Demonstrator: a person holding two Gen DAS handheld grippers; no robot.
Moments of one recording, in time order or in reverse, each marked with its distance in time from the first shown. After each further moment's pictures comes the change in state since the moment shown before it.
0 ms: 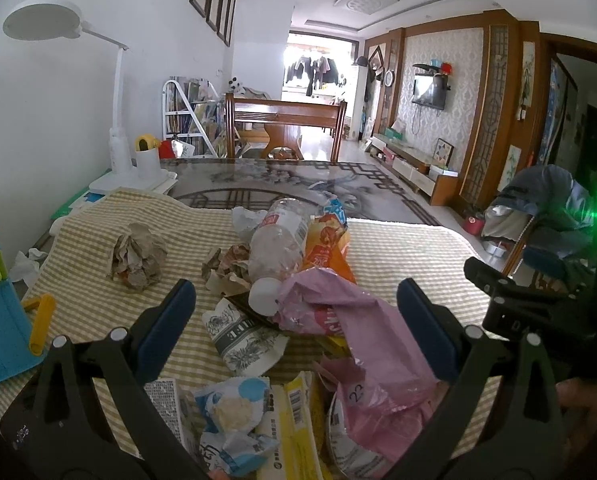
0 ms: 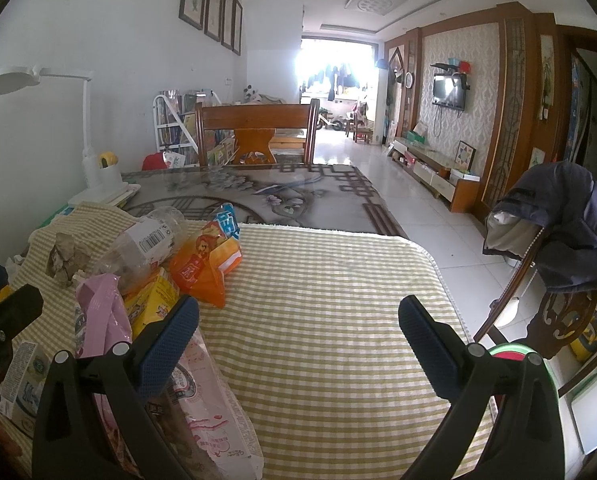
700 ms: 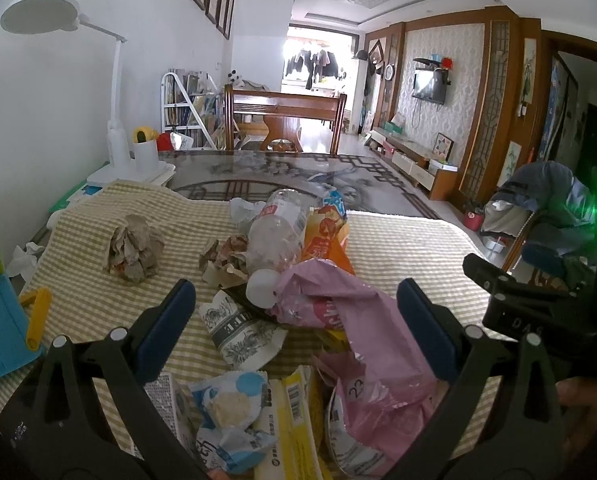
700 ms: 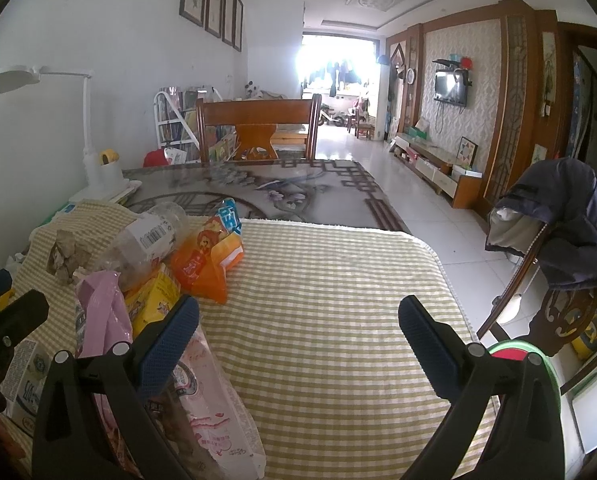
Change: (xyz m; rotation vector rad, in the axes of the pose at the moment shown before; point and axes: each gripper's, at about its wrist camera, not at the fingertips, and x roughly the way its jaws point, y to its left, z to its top) left arm 0.004 0.001 -0.005 -0.004 0.025 -0.006; right arm -0.001 0.006 -0.003 0.000 0.008 0.006
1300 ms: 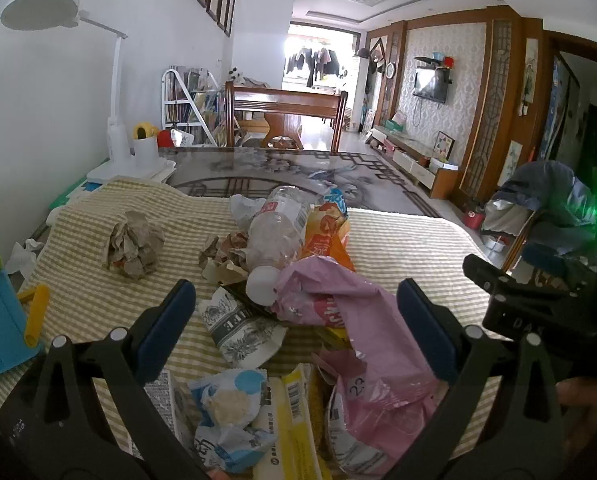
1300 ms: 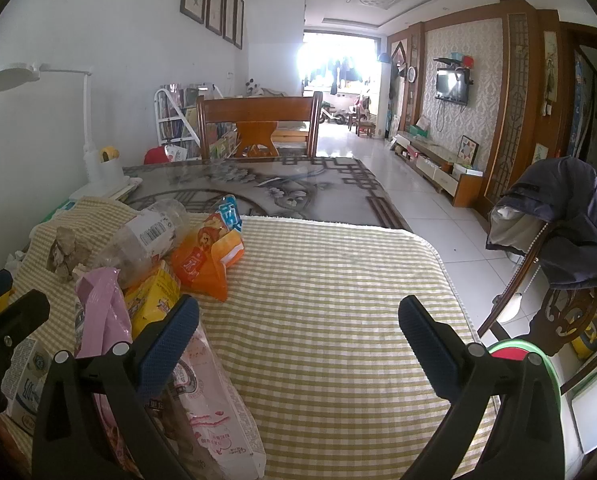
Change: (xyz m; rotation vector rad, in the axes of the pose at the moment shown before) left arm 0.002 -0.001 -0.003 -0.004 0.008 0.002; right arm 0.000 0.000 -0.001 0.000 0.006 0.001
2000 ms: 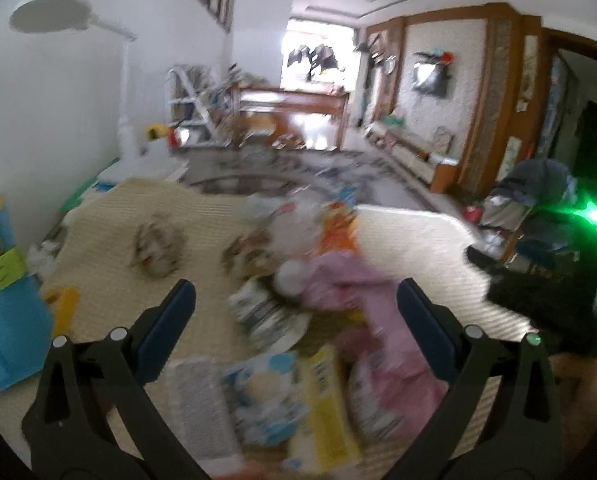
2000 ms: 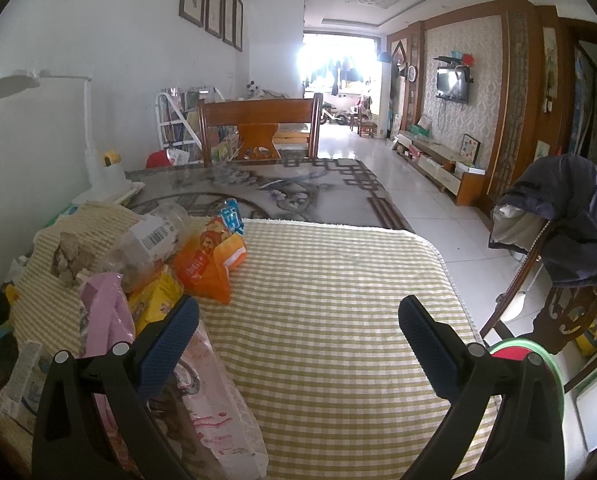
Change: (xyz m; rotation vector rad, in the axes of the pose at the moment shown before) left arm -0.031 0.027 0.005 0.003 0.053 0.020; right arm -0.004 -0.001 -0.003 0.024 -0.007 0.025
